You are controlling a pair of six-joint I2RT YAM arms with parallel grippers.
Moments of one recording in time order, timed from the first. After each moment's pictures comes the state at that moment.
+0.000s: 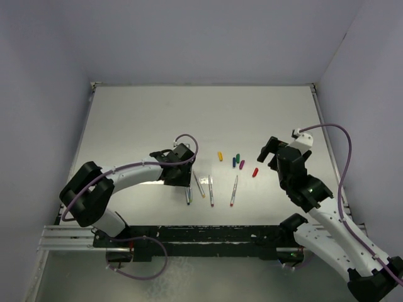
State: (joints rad) left arm -0.78 1.53 0.86 -0.51 -0.13 -0.67; right arm 0.53 0.69 0.68 -0.49 0.64 0.59
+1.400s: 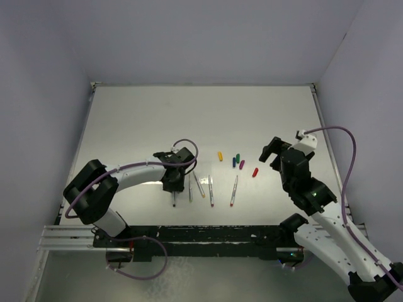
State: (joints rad) left arm -0.81 1.58 0.87 -0.66 -0.18 -0.72; right arm 0.53 0.65 0.68 -0.49 0.64 0.59
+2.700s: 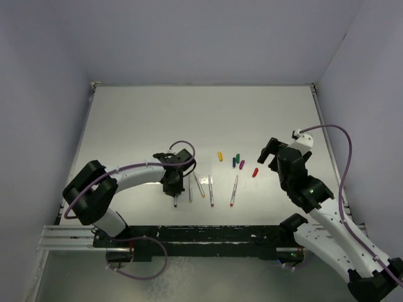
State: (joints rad) left arm -0.82 1.57 0.86 -0.70 -0.13 -0.85; right arm 0.53 0.68 0.68 -0.52 0.63 0.60
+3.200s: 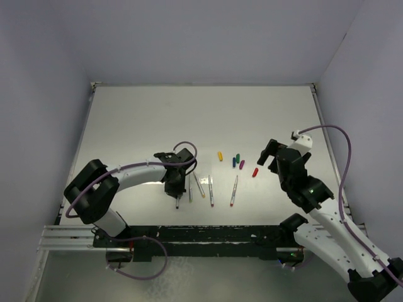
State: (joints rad) left arm -0.81 1.58 0.86 -0.67 -0.06 -0.80; right arm 0.53 0.68 0.68 -0.55 0.61 0.61
